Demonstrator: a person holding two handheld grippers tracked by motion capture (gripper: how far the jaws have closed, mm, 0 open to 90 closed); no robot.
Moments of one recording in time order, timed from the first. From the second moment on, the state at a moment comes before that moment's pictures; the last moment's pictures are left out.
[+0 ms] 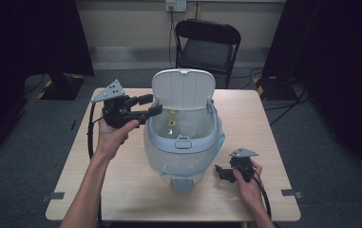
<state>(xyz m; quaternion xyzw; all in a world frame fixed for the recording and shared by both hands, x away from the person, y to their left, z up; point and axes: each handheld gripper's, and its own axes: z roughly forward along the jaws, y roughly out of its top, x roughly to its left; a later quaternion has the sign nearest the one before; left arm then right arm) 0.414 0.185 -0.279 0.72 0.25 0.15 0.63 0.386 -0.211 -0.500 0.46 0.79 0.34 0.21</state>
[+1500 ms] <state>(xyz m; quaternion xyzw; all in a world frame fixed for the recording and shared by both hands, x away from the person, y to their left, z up) 0.463 0.202 -0.270 0.69 0.33 0.21 0.61 0.386 -0.212 -0.500 0.46 0.79 0.35 0.21</state>
